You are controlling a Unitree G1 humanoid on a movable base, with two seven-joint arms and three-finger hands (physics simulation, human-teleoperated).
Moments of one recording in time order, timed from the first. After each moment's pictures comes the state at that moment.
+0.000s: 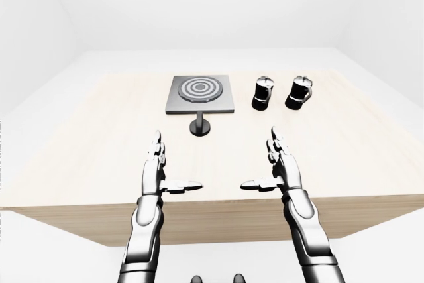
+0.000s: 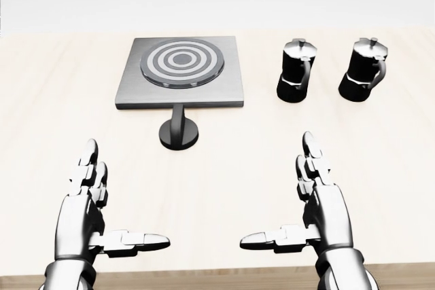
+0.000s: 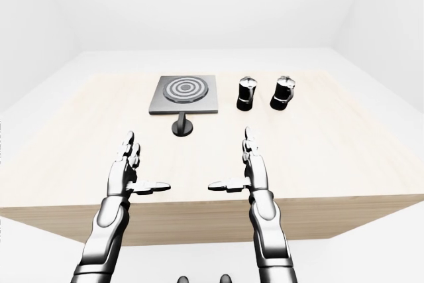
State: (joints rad) left arm -0.01 0.02 0.04 0.06 0.00 -0.07 0.00; right arm -0.01 -0.02 -0.03 0.00 0.02 0.01 0.06
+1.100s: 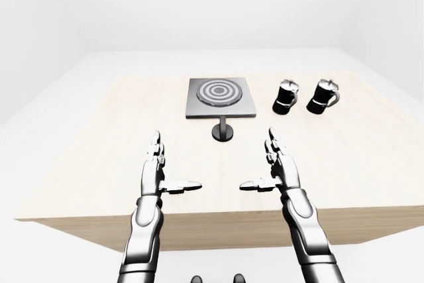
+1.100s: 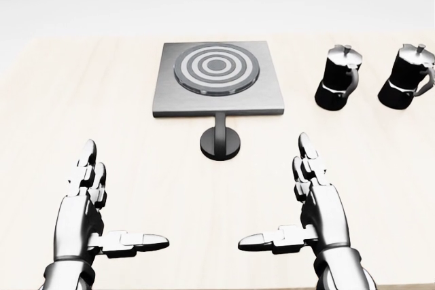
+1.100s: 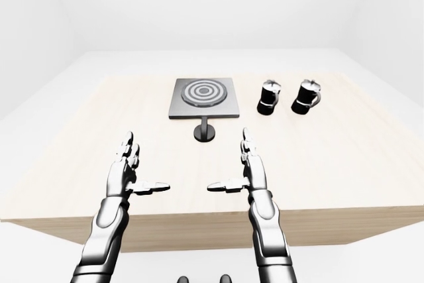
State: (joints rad) left arm -0.01 0.02 0.04 0.06 0.00 -0.07 0.00; right arm -0.02 -0.02 -0.02 0.02 0.01 0.01 0.08
